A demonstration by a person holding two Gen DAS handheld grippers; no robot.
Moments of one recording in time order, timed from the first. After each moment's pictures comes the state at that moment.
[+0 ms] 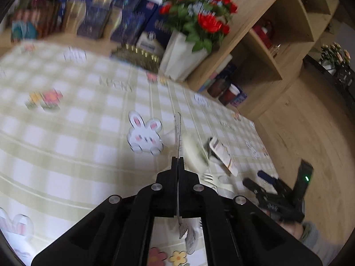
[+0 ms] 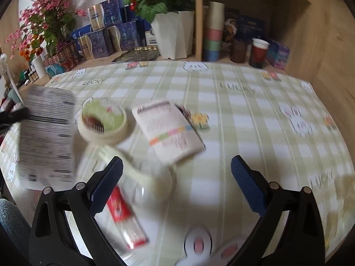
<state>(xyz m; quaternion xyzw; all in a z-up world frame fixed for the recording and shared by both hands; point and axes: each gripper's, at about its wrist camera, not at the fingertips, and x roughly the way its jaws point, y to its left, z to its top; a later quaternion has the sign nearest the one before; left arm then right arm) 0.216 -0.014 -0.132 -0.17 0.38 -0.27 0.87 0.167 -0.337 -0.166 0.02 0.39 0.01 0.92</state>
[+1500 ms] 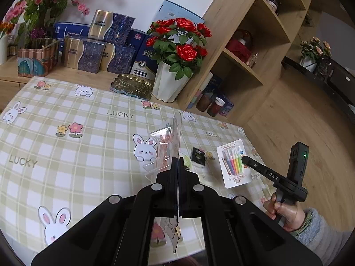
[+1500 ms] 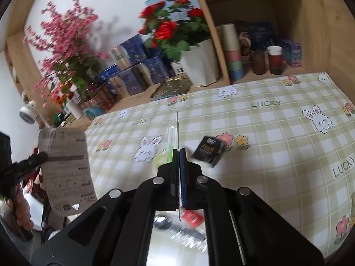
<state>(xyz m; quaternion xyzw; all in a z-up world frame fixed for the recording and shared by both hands) 0.147 0.028 -0.053 -0.14 0.34 -0.29 0.89 0.124 -0.320 -0.092 0.16 0.33 0.09 0.93</state>
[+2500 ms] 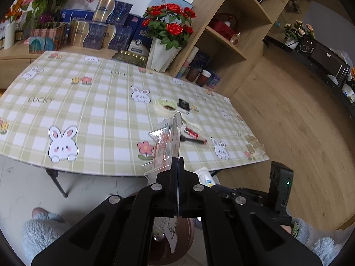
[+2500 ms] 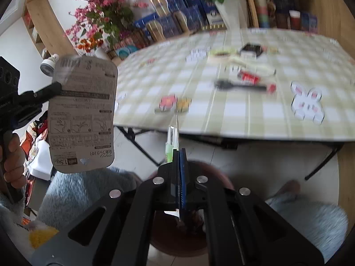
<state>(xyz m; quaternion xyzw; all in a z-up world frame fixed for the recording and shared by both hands) -0.020 0.061 -0.091 -0.14 0.37 -0.31 0.86 -0.063 -0.208 -0.172 0.13 0.42 0.17 0.88</state>
